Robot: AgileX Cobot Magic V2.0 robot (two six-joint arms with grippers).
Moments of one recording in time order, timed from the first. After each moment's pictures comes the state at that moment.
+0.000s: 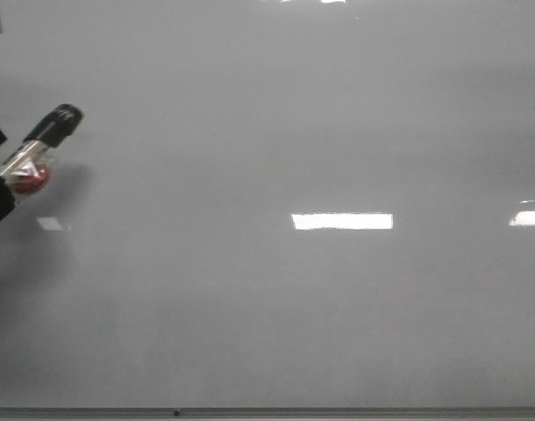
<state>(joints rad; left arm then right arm) -0.29 1.37 -0.92 -0.24 0.79 0.44 -0.04 0.49 -0.60 0.17 0.62 -0.15</state>
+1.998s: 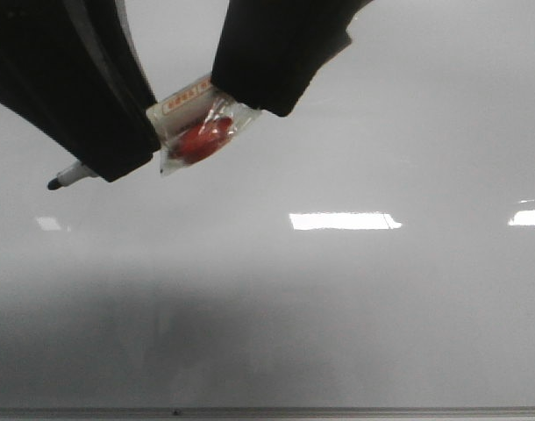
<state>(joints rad) -0.63 1.35 -1.13 -0.46 1.09 1.03 0.70 1.47 -1.34 0.47 1.16 -0.65</state>
